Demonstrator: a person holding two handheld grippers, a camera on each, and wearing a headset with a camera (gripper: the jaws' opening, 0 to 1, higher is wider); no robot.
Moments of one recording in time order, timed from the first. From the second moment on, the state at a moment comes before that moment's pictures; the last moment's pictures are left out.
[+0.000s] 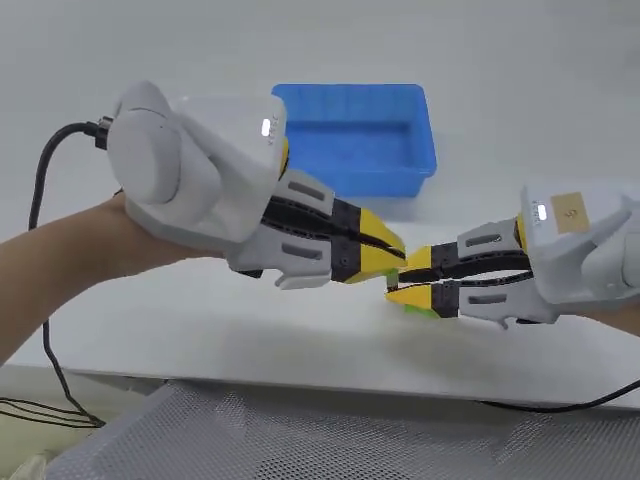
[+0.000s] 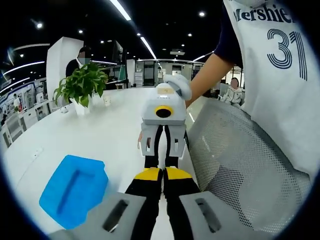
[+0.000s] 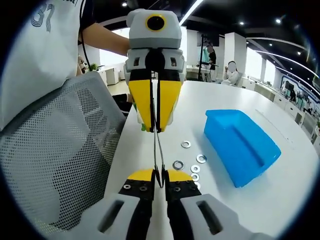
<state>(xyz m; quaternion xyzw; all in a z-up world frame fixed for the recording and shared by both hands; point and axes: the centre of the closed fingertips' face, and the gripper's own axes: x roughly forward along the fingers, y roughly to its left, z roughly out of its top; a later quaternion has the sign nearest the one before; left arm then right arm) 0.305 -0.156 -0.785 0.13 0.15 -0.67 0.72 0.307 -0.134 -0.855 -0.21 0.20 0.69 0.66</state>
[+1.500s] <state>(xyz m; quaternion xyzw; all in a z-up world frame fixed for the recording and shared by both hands) 0.303 -0.141 -0.777 0.11 0.13 -0.66 0.73 0.304 -0.118 -0.845 -0.22 0.17 0.70 0.65</state>
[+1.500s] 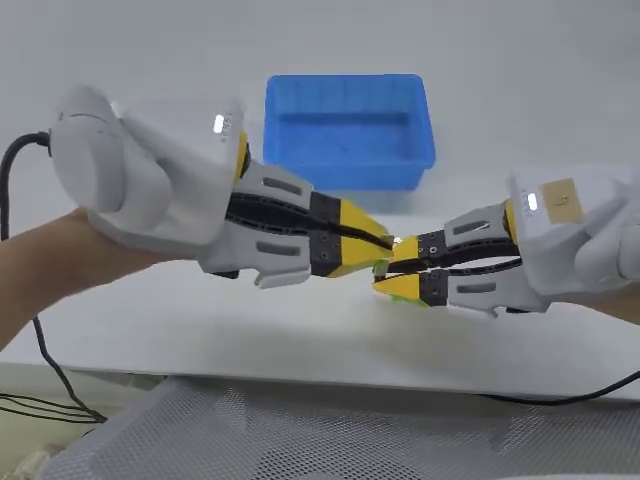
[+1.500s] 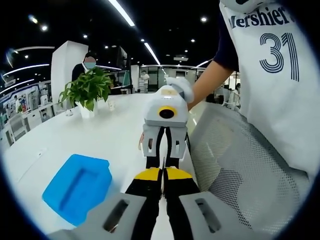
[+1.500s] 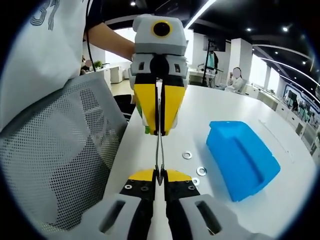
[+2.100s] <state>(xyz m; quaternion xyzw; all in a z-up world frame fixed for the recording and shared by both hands) 0.313 -0.129 -0.773 0.11 0.12 -0.65 0.75 0.320 -0.109 -0.842 -0.25 0.15 0.68 0.67</state>
